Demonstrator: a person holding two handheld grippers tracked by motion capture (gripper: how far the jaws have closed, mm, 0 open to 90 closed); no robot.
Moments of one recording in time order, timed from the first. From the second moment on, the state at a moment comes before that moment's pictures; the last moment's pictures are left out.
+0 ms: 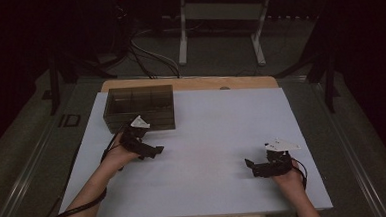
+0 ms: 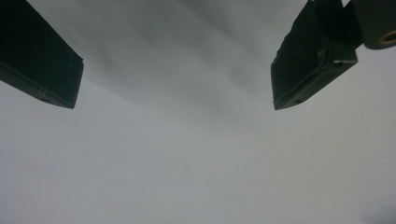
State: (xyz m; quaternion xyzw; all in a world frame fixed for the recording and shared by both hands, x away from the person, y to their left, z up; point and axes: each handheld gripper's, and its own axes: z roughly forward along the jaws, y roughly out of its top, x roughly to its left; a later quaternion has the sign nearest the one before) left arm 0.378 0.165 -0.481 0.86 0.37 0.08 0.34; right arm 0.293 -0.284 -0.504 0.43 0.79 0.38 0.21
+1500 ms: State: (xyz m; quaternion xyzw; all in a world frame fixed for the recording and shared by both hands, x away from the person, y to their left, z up) left arm 0.306 0.212 -0.499 0.85 0.39 0.12 0.34; right arm 0.291 -0.282 -0.503 0.43 0.80 0.38 0.21
